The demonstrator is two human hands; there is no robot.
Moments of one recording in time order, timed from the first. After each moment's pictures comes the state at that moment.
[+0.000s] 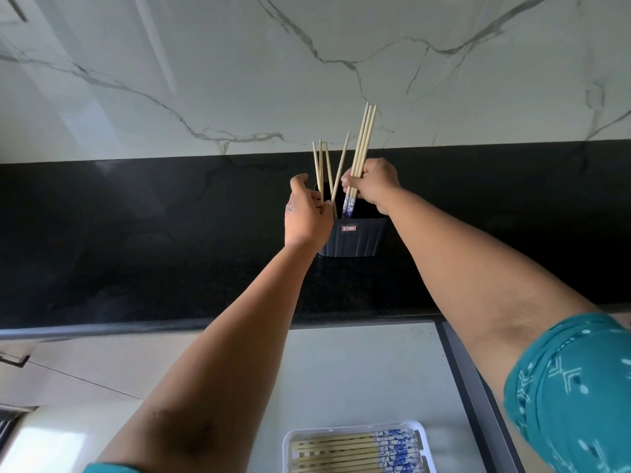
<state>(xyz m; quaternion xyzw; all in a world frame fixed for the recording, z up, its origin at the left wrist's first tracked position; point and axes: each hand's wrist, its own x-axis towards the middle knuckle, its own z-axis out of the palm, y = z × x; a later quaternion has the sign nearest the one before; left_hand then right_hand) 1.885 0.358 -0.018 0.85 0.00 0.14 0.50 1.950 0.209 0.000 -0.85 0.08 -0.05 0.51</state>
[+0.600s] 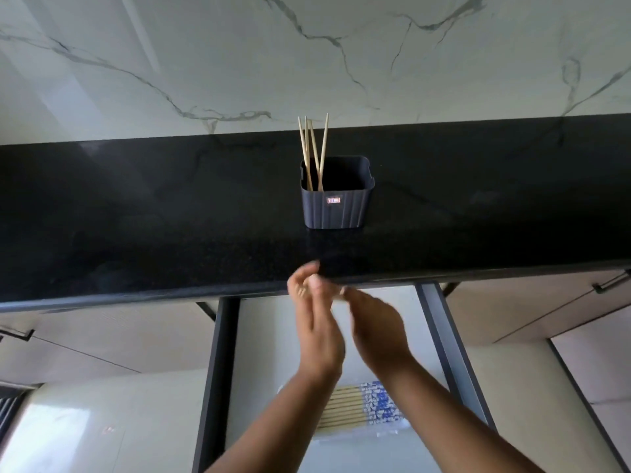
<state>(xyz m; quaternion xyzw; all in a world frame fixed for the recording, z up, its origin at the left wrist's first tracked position) 1.660 0.328 -0.051 0.60 0.08 0.09 0.79 1.659 0.238 -0.085 -0.96 -0.10 -0.20 0.16</state>
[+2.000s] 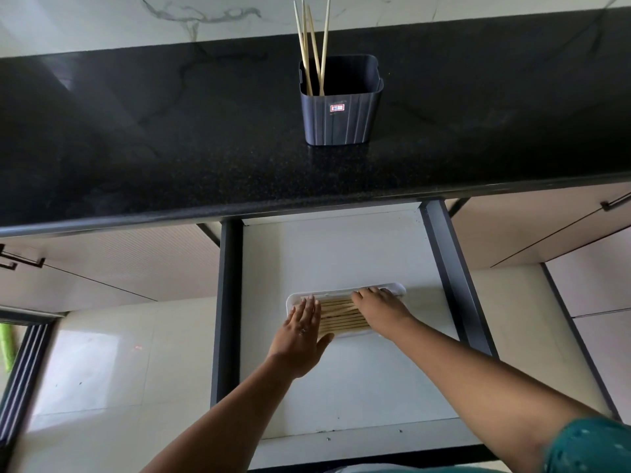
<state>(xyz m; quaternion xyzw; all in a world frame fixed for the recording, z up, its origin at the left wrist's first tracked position) 1.559 0.425 -0.245 0.95 -0.21 -0.21 0.09 1.598 0.214 -0.237 -0.96 -0.16 0.23 -0.03</state>
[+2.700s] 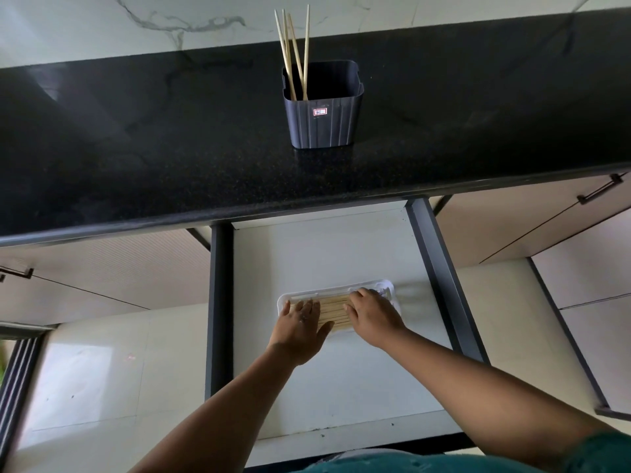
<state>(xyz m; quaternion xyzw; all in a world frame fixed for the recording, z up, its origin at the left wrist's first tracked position) 1.573 0.408 -0.236 0.96 -0.23 -0.18 0.04 1.566 0.213 -0.228 -0.98 -0.06 0.10 0.14</state>
